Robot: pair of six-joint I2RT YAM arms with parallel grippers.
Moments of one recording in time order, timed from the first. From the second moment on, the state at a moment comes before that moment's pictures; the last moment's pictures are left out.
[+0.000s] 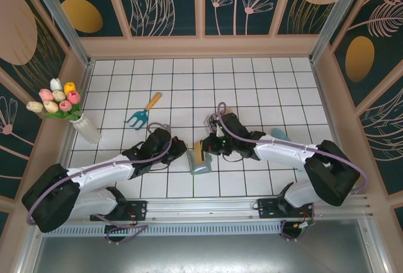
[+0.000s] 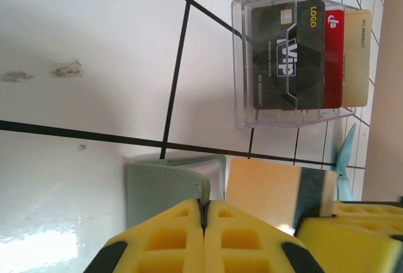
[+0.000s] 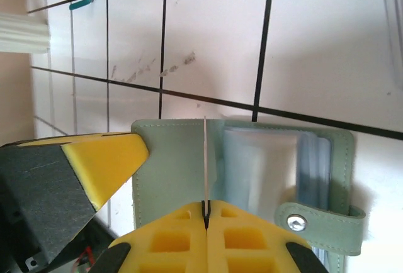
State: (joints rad) left arm -0.79 1.17 0.43 0.05 0.05 -1.22; right arm 0.89 1.42 0.78 -0.18 -0.25 0.91
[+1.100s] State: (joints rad) left arm -0.79 1.24 0.48 -0.02 0.00 -1.07; right arm 0.98 1.50 0.90 -0.53 0.08 0.85
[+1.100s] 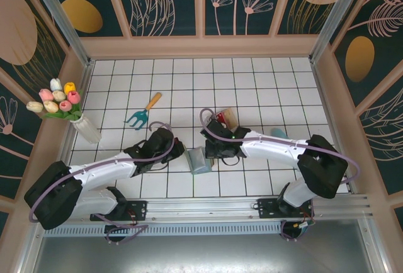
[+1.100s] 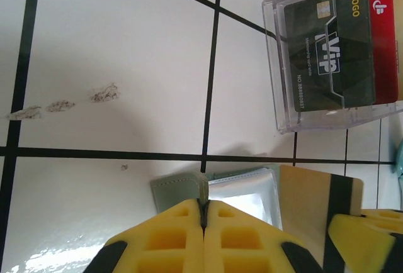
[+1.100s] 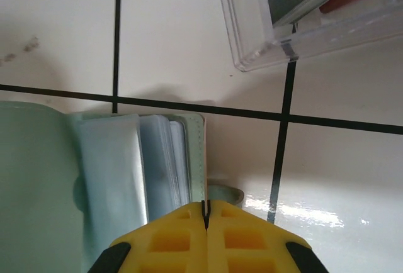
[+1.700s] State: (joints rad) left arm -0.79 1.24 0.48 -0.08 -0.01 -1.01; right arm 0.96 1.51 0.90 -0.49 0.03 0.85
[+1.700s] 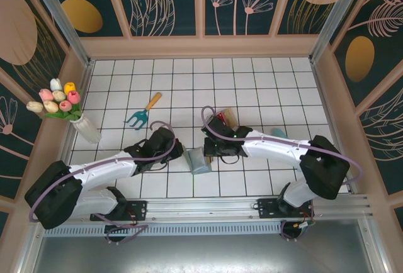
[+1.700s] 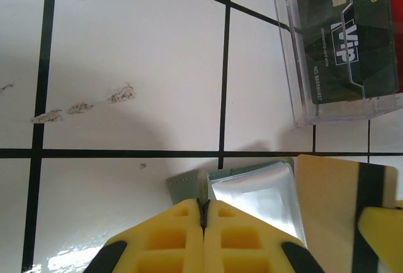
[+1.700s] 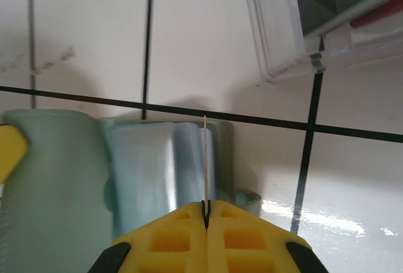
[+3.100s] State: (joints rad) left arm -0.79 1.33 0.43 -0.04 -0.03 -0.97; right arm 0.96 1.56 0.87 -0.23 -0.20 0.87
